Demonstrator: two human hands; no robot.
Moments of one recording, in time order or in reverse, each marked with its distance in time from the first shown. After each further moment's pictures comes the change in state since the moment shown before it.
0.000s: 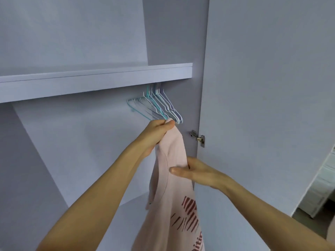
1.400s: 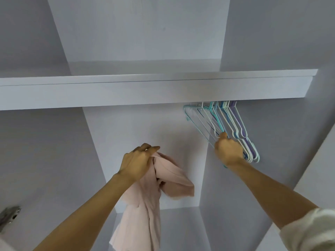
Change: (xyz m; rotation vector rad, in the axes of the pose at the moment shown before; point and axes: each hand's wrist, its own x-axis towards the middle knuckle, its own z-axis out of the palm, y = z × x) left_hand 0.108 -0.130 -0.185 1.402 0.414 -0.082; right_hand 0.358 0.048 -0.075 -0.921 0.467 0.001
